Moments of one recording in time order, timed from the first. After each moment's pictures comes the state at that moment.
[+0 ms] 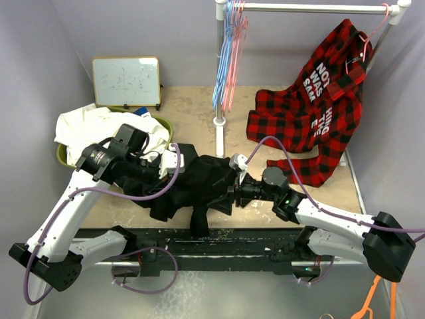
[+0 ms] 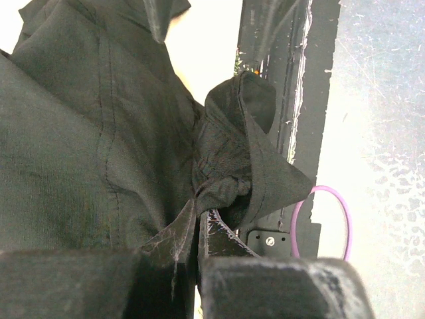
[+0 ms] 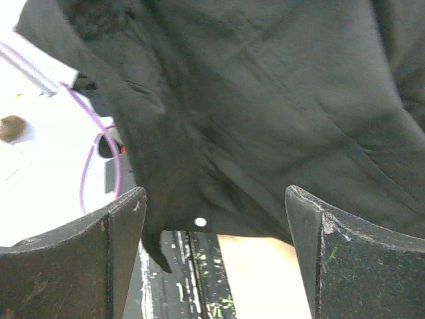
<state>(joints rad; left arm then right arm) -0.48 1.06 1.29 -1.31 0.70 0.71 0.86 1.05 0.43 0.51 -0.52 0.32</state>
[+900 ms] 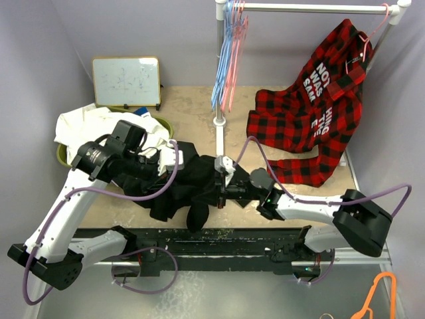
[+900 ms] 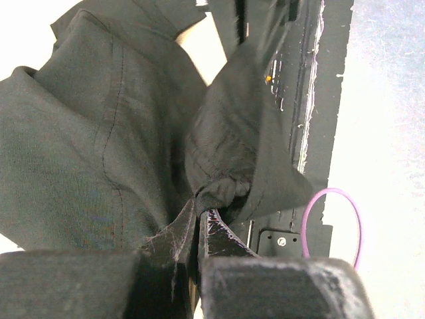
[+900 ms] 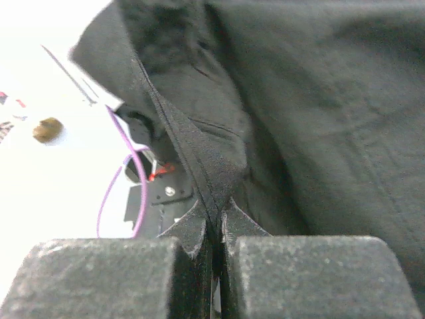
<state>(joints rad) -0.48 1.07 1.36 -1.32 0.67 0.72 0.97 1.33 0.47 1.01 -0.60 0.39</state>
